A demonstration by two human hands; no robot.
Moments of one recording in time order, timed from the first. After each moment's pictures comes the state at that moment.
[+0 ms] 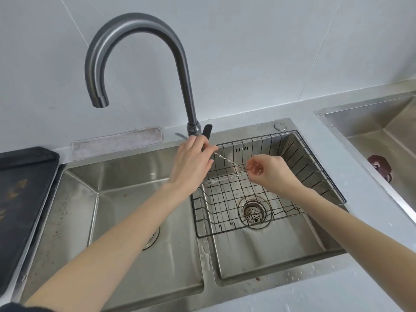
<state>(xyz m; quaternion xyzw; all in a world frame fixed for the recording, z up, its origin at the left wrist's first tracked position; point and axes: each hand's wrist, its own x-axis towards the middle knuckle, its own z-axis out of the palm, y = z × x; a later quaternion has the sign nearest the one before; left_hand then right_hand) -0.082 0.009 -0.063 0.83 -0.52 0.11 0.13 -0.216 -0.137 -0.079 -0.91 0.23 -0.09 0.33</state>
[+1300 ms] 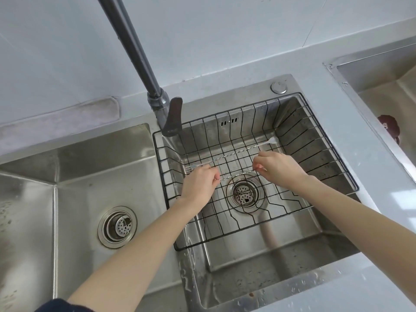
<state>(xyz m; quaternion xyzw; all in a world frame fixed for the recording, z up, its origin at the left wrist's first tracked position) -0.097 -0.045 -0.195 0.86 -0.44 -0.23 0.11 -0.216 -0.210 -0.188 -0.95 0.21 0.14 0.16</state>
